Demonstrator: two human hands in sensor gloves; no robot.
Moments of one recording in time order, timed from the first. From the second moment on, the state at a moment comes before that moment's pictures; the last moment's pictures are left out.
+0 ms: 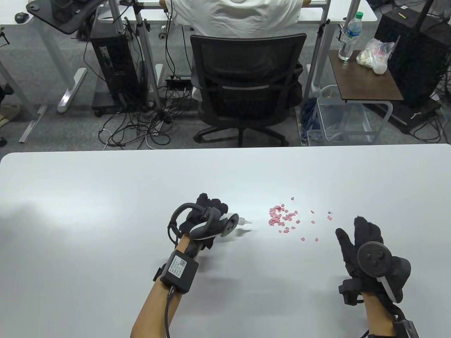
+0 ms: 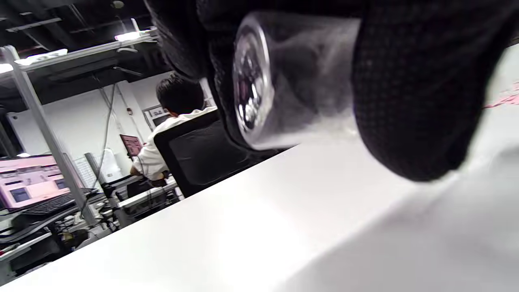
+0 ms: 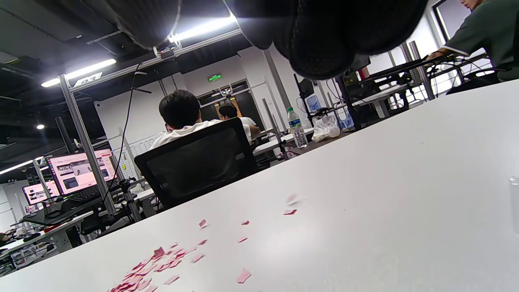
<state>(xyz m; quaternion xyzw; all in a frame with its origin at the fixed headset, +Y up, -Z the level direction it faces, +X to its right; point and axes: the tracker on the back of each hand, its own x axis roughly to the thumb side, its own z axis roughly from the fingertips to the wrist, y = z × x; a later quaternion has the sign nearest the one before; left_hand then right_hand) -0.073 -0.726 -0.417 0.11 -0.21 -0.19 0.95 0.295 -0.701 -0.281 -0.11 -0.17 0.96 0.19</state>
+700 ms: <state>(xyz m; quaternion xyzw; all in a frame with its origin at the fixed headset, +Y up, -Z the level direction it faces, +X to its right) -0.068 -0.732 -0.423 0.01 -0.19 -0.20 0.96 0.296 -0.701 -0.281 -0.12 -0.17 0.96 0.19</state>
